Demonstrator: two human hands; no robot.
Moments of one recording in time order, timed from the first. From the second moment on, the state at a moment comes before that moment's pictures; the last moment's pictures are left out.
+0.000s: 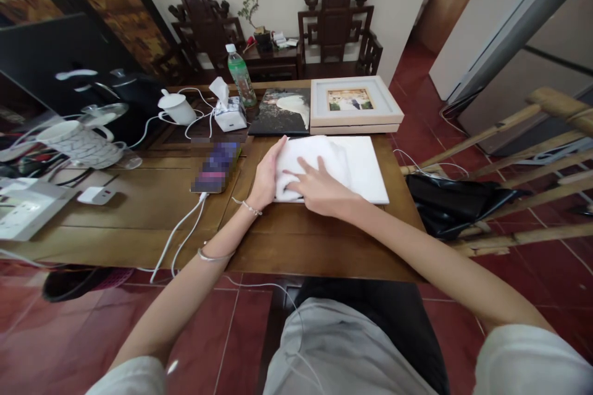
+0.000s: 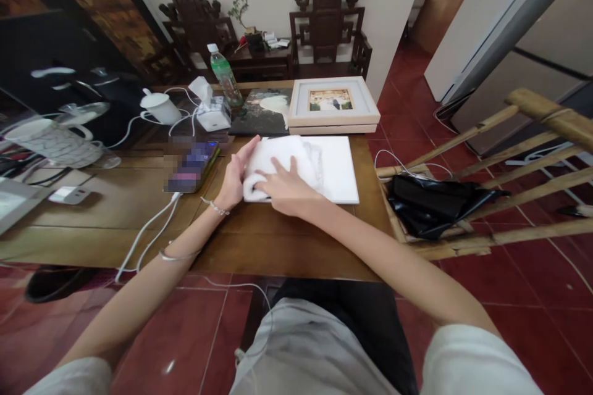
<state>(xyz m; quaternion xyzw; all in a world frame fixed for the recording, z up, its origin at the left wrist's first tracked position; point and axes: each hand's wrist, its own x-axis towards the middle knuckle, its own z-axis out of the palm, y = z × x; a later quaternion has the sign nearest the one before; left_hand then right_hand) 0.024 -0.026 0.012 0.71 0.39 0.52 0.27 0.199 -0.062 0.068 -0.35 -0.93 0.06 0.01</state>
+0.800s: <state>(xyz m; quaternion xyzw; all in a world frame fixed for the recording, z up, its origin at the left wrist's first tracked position) 0.036 -0.028 0.009 0.84 0.40 0.33 0.12 0.219 0.011 0.102 -0.41 -0.89 0.17 0.10</state>
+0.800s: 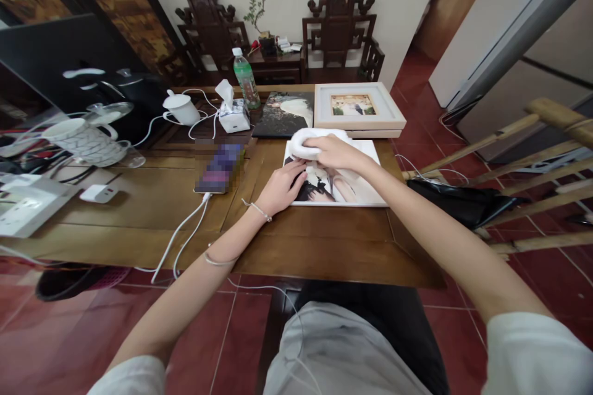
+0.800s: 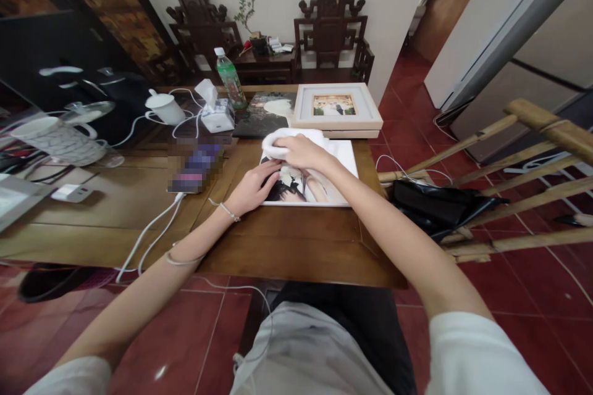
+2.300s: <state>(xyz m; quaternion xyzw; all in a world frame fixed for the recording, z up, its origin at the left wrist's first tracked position) 0.030 -0.022 0.000 0.83 0.41 0.36 0.12 0.332 0.004 0.090 -0.46 -0.88 0.11 0.04</state>
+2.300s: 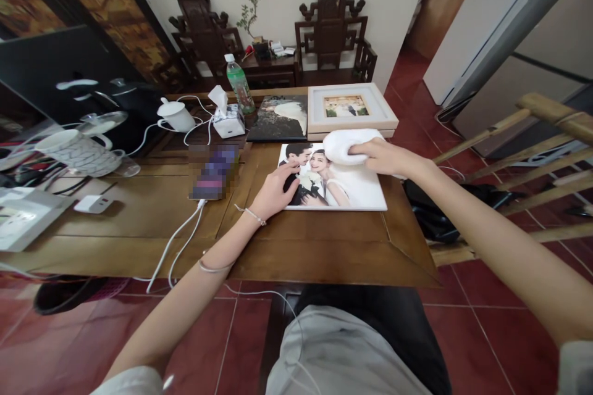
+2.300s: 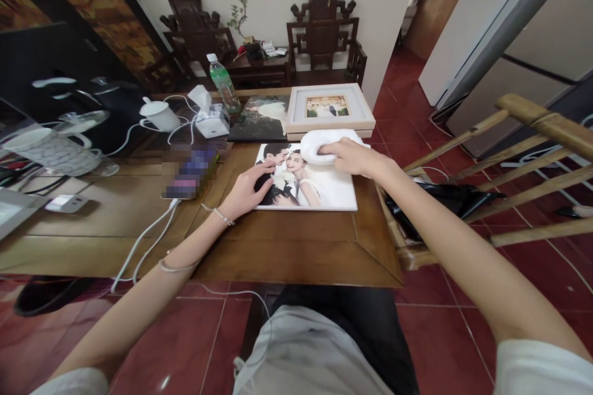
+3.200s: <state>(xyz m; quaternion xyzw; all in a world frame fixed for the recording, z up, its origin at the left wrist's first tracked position) 0.032 -0.023 0.000 0.82 0.44 0.34 0.13 0.334 -0.150 0.075 -0.39 -0.92 0.10 0.01</state>
